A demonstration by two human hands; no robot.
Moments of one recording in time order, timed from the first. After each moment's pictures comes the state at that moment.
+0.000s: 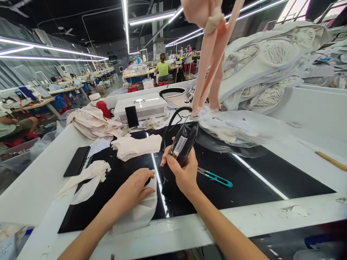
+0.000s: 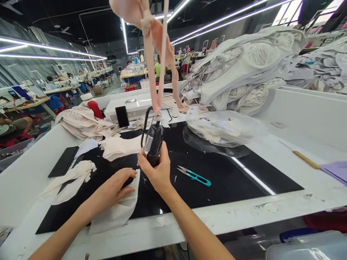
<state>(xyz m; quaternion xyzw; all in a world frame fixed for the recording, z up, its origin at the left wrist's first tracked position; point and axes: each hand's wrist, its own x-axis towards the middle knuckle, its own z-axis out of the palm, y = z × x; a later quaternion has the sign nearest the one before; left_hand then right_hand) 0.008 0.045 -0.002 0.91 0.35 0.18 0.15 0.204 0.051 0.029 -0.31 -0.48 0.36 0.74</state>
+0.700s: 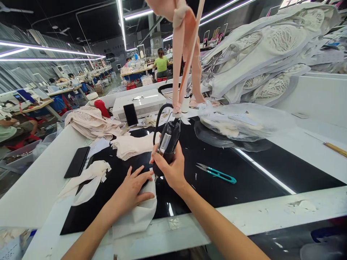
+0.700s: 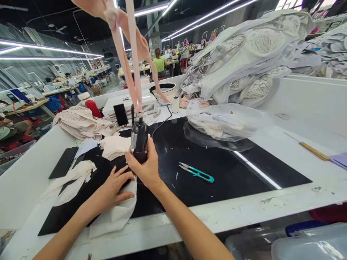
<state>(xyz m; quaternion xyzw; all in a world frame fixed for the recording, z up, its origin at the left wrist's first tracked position) -0.004 0.047 -0.016 0.90 0.40 0.09 0.17 0.179 0.061 0.024 -0.32 -0.49 0.37 0.72</state>
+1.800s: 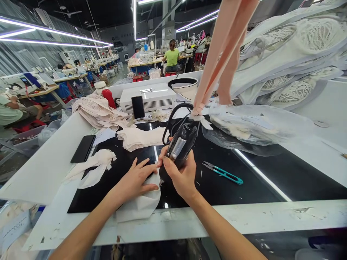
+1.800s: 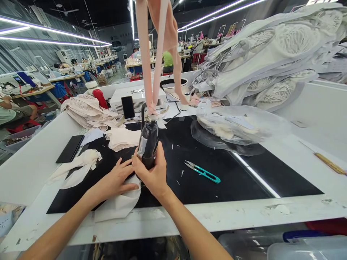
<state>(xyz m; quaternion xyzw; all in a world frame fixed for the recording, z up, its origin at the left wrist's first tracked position) 0.002 0.050 -0.004 0.89 0.41 0.05 0.21 0.178 0.035 0.015 -0.32 -0.49 0.39 0.71</state>
